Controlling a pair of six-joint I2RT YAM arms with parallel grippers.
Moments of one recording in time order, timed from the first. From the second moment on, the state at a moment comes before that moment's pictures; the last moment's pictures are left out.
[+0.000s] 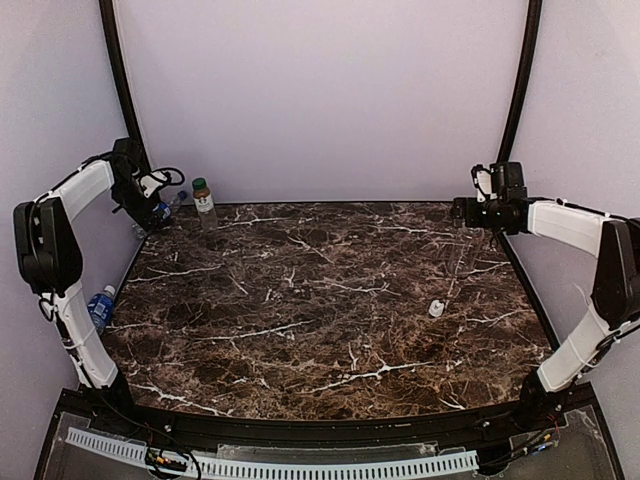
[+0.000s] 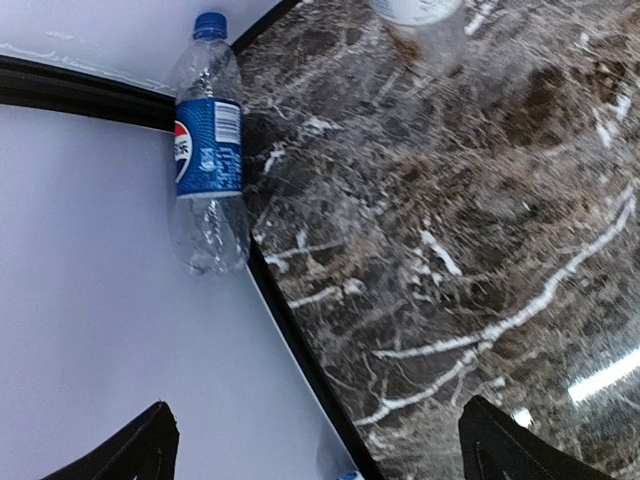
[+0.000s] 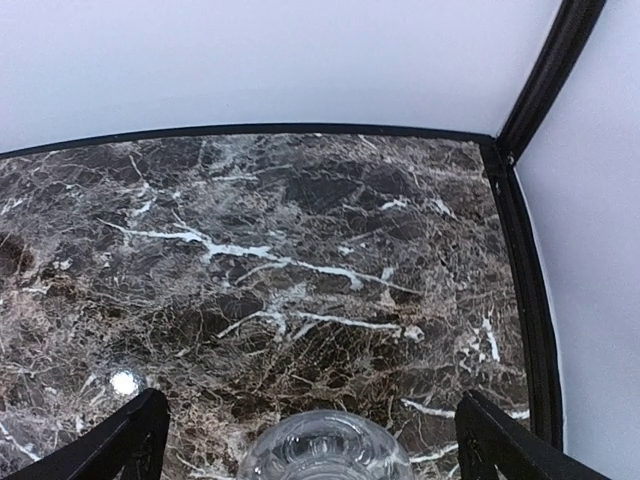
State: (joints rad) left arm 0.10 1.83 1.68 -0.86 -0.15 0.71; right arm 0.12 1.56 1.10 -0.18 0.04 0.06
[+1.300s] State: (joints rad) left arm 0.18 2.67 2.44 -0.65 -0.36 0.95; right arm 0.28 1.30 1.25 -0.48 0.14 0.08
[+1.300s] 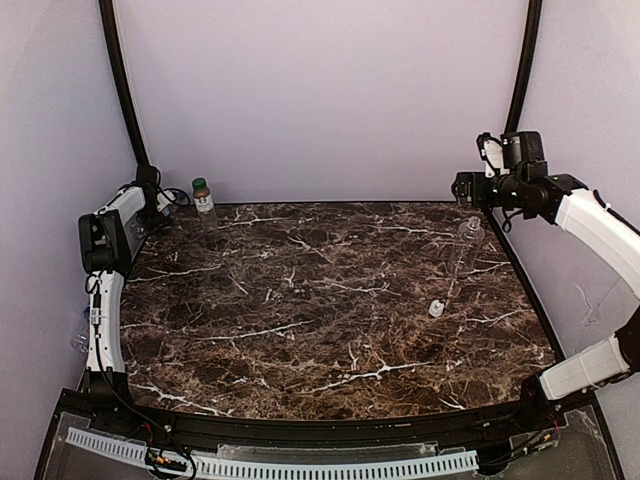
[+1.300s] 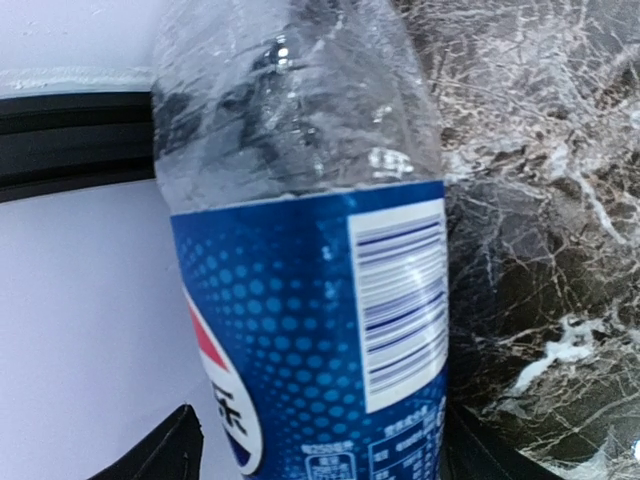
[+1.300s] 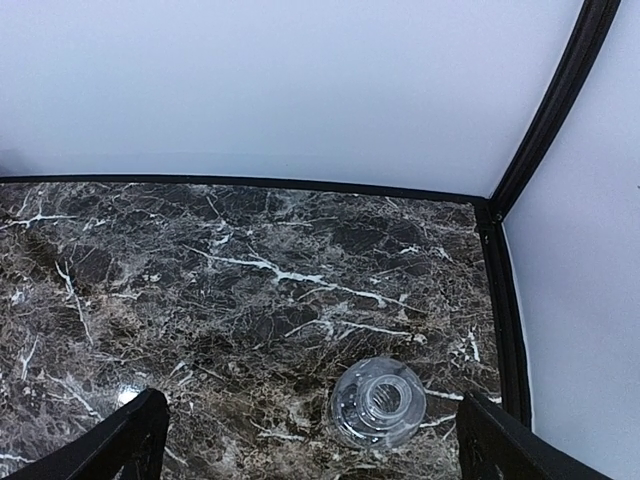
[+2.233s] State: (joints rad) left arm 0.22 2.43 2.29 -0.77 -0.16 0.73; right arm 0.29 1.24 1.25 -0.47 0.14 0.09
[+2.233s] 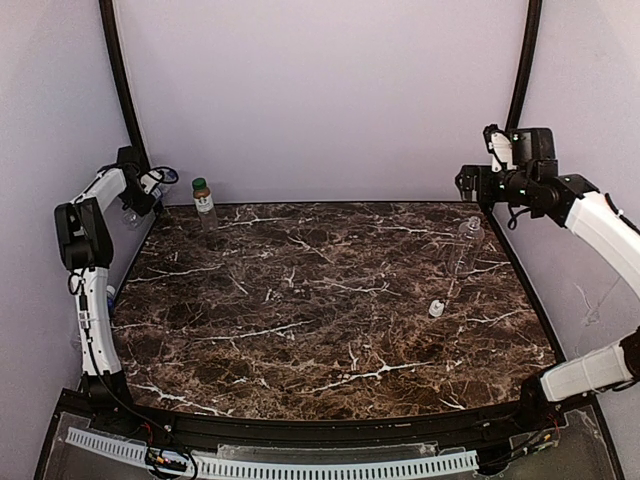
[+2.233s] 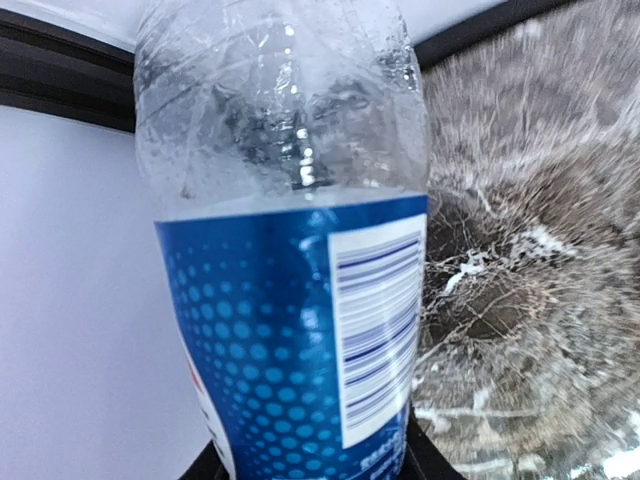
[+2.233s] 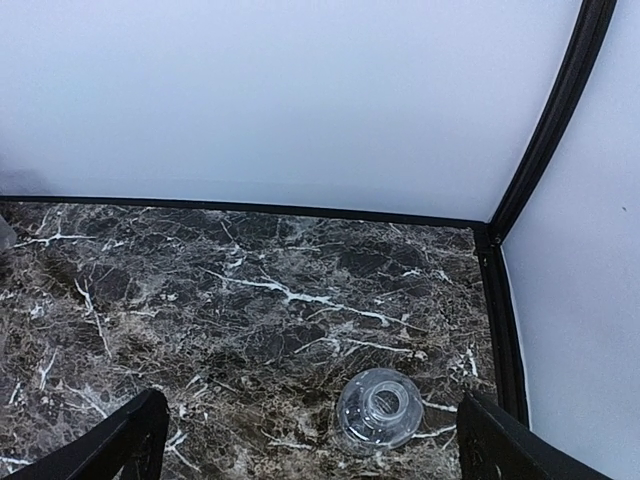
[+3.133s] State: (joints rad) left arm -0.03 1.26 1.83 -1.09 0.54 0.70; right arm 0.84 1.54 1.81 -0.35 -0.31 0.19
